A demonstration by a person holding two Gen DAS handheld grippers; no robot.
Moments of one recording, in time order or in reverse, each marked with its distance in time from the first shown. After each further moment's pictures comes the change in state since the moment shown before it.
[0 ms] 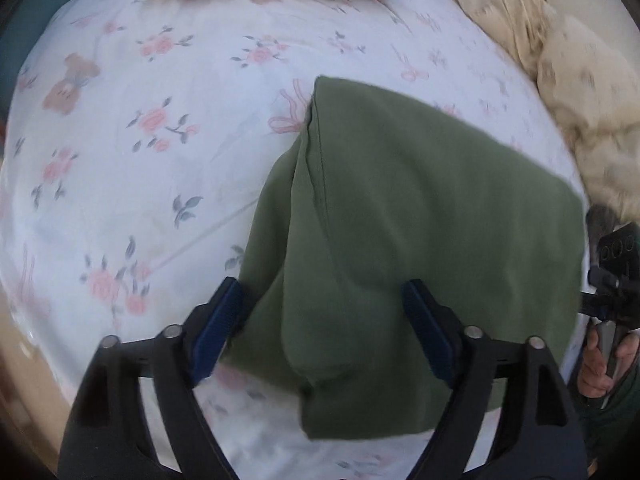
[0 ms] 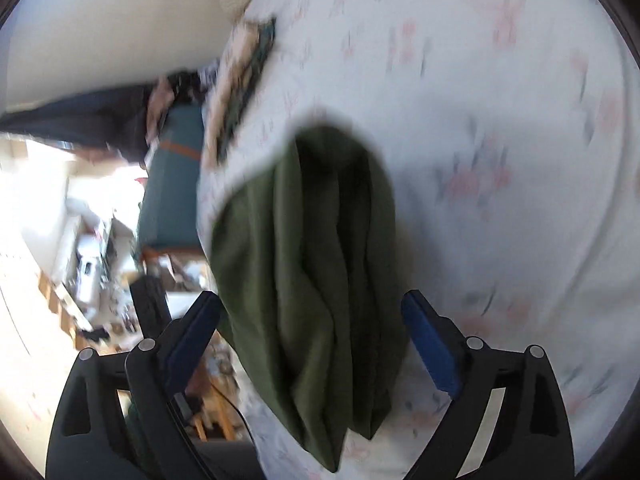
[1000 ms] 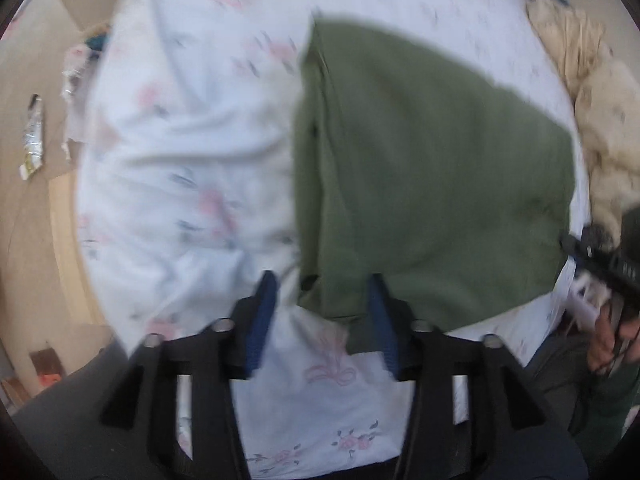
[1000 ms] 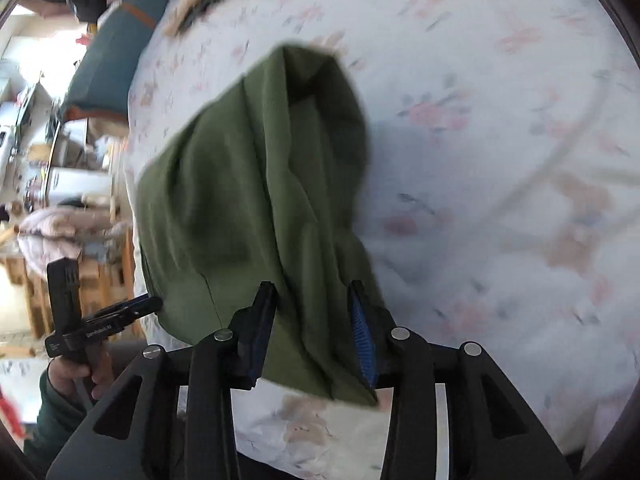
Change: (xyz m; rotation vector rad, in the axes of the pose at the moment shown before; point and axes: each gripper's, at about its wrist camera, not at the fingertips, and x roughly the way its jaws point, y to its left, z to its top) left arm -0.071 -0.024 -0.175 -0.399 0.081 0.061; right arm -0.052 0.048 -0.008 -0.253 0.224 -0.375
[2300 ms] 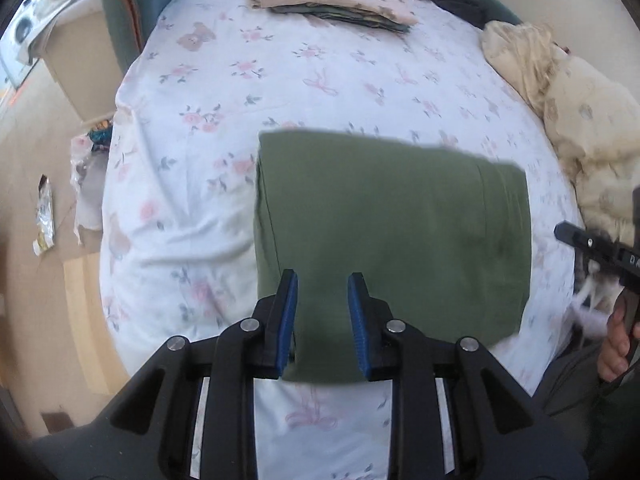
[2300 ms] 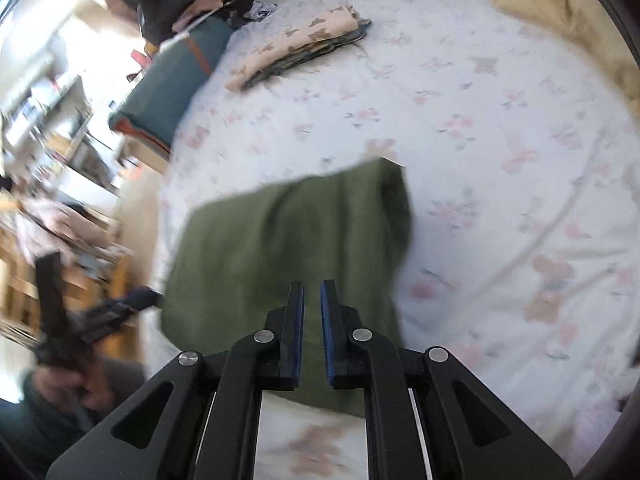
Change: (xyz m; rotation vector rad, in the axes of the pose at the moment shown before) left arm -0.034 -0.050 0.013 0.119 -0.263 0.016; right arm -0.011 0.050 0.003 -0.168 -0.222 0.056
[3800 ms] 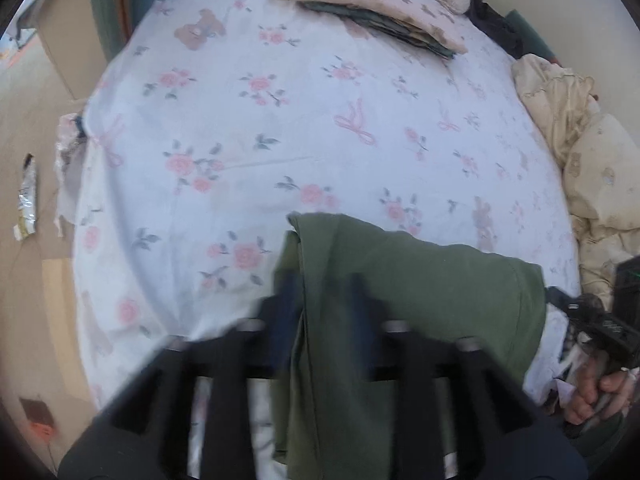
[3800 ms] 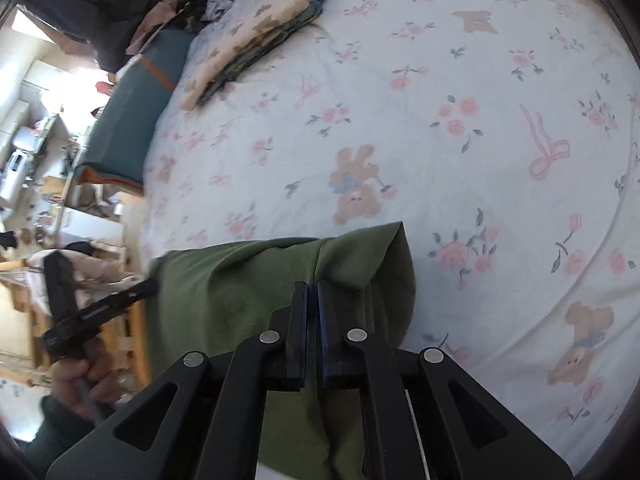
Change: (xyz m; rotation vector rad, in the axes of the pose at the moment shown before) left arm 0.053 0.038 0.080 -0.126 0.030 -0.030; right arm 0.033 -0.044 0.051 0.111 0.023 0.013
